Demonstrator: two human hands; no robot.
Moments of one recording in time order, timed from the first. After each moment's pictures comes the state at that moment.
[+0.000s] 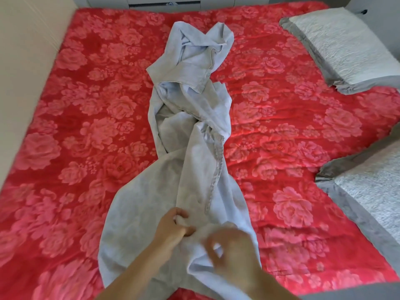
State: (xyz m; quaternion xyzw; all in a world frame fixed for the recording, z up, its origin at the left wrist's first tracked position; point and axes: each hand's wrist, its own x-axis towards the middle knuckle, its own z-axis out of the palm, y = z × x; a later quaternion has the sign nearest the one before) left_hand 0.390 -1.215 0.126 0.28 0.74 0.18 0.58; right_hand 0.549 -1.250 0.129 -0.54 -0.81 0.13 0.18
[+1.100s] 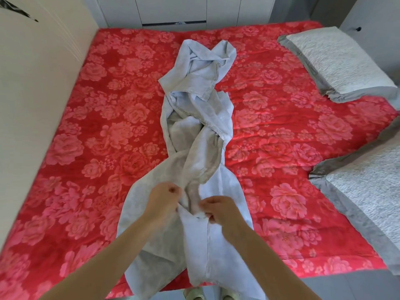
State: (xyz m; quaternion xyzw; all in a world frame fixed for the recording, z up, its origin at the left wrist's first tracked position) left_hand 0.354 -1.232 0.215 0.42 0.76 0.22 0.45; right_hand 0.511 -1.248 0.202 -0.63 -0.33 0.66 0.24
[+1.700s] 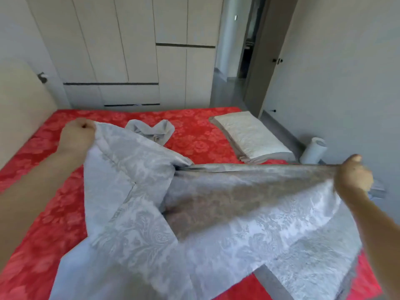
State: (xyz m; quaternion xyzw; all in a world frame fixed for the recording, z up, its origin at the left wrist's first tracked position) left_hand 0.509 -1.088 0.442 0.51 0.70 0.49 0.11; right_hand 1.105 -1.134 0.384 -0.90 -0.38 -0.08 0.19
